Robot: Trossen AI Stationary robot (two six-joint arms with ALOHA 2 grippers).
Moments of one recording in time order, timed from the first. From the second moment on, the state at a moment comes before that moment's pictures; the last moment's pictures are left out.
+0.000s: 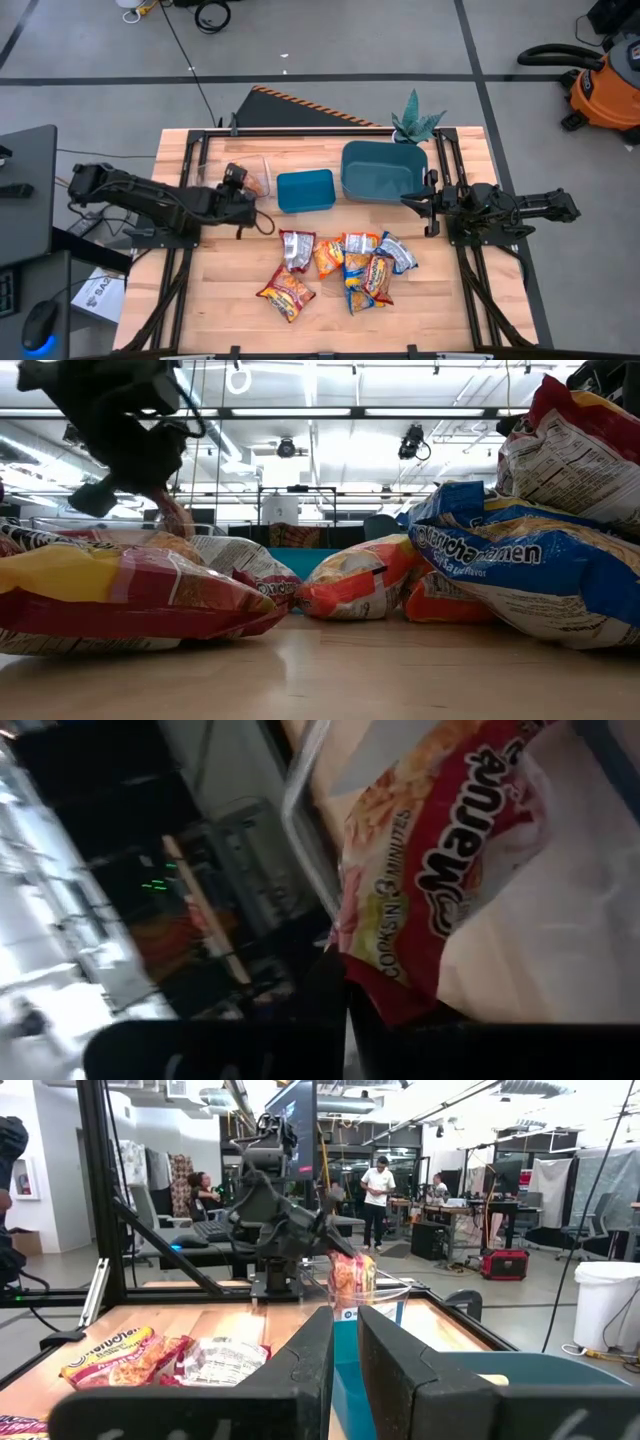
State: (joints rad) left arm -0.09 1.17 0.66 -0.84 -1.04 0.52; right arm 0.05 0.03 0.01 0.19 0.16 -0.05
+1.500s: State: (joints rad) left arm -0.35 1.25 0.81 -0.57 -0.22 -0.51; right arm 0.05 0.03 0.01 0.19 0.16 -0.05
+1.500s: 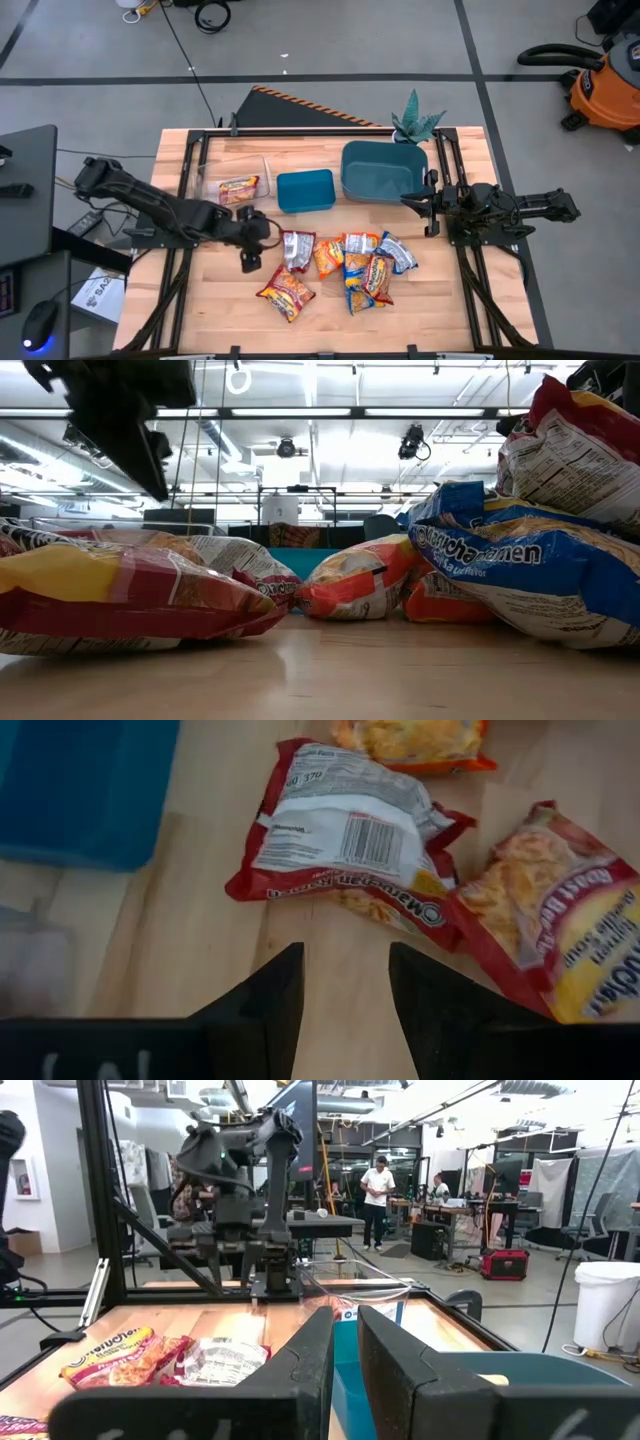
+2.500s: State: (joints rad) left arm -0.43 1.64 0.96 -0.52 -0.06 -0.52; right arm 0.05 0.03 0.01 0.21 0.16 -0.05
